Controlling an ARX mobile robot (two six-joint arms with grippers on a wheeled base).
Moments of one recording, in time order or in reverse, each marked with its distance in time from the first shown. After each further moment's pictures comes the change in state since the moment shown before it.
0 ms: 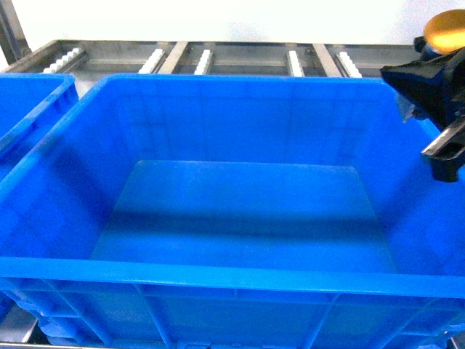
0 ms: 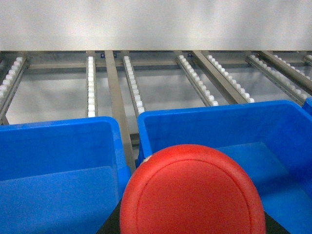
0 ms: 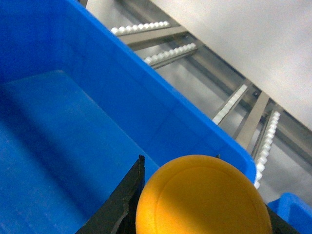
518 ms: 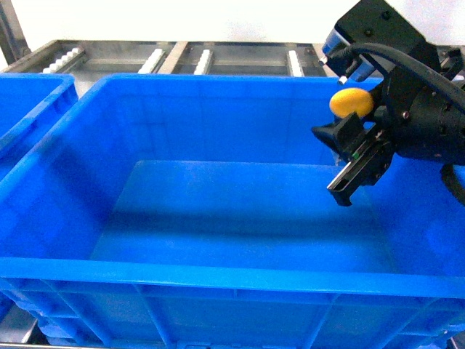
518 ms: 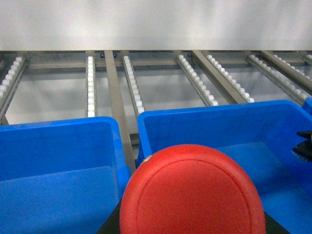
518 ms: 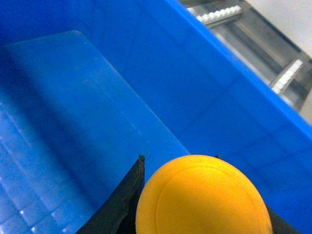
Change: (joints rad) left arm 0.000 0.000 0.000 0.000 0.000 0.000; right arm 0.056 0.326 0.214 -0.070 0.005 -0.030
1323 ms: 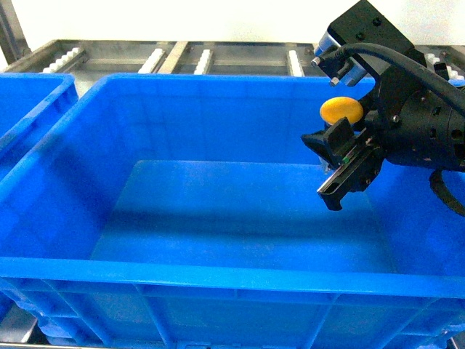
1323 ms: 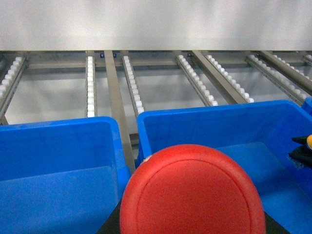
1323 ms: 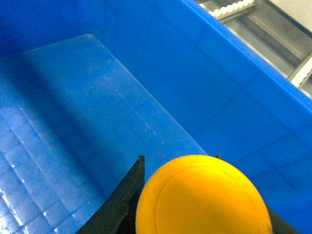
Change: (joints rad) left arm 0.000 0.000 0.000 0.000 0.000 0.000; right arm 0.008 0.006 0.011 -0.035 -0.021 0.055
